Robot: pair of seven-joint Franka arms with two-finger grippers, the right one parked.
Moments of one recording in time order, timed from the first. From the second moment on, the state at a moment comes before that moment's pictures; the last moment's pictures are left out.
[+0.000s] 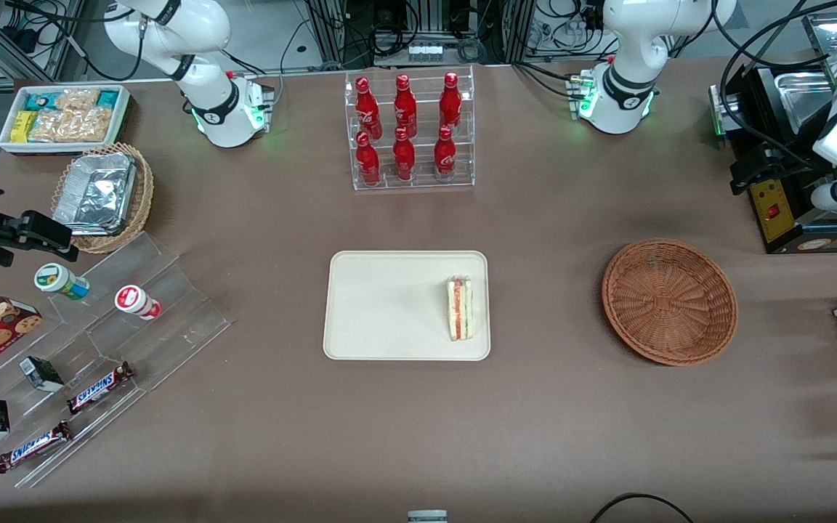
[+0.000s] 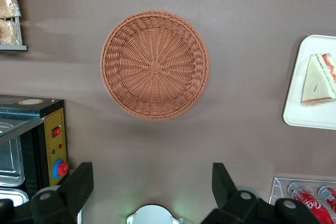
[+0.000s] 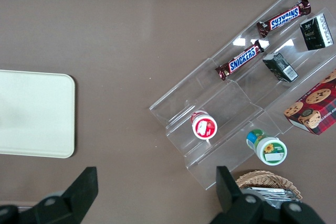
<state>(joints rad) -0.04 -0.05 -0.03 -1.57 0.03 1.44 -0.14</state>
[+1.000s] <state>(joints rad) -0.04 -0.05 -0.03 -1.58 0.03 1.44 -0.10</state>
